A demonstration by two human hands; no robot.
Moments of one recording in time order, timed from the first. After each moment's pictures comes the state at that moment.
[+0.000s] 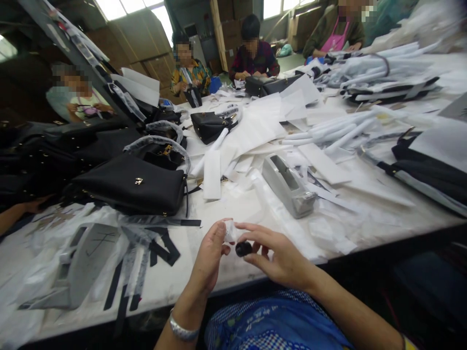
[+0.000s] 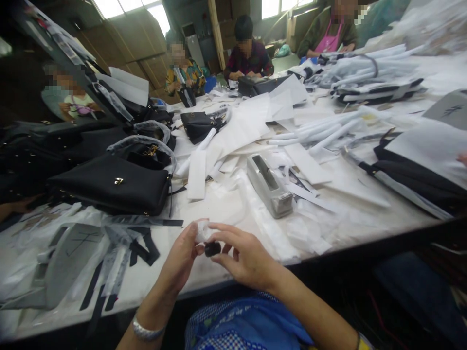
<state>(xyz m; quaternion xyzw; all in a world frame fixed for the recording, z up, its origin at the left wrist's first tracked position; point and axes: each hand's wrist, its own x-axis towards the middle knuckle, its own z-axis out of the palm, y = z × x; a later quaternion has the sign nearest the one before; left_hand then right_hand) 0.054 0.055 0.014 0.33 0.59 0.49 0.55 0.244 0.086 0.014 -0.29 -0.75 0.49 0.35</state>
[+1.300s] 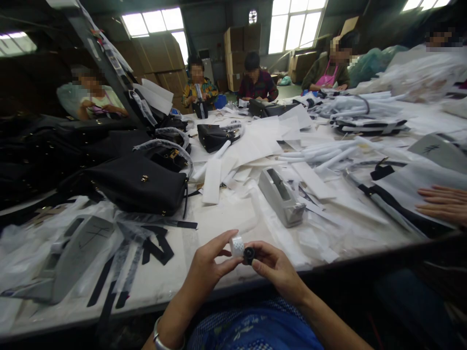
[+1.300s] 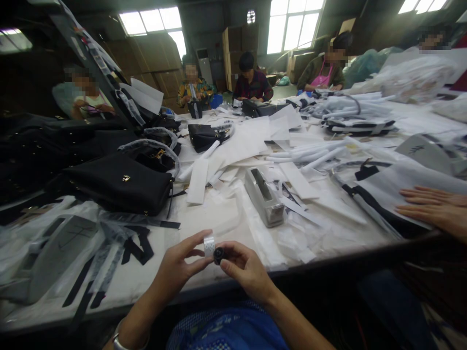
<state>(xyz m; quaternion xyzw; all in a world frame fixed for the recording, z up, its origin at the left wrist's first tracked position) 0.048 0.031 0.023 0.63 0.56 0.42 0.35 0.252 0.059 -0.015 -0.25 -0.49 0.73 0.40</state>
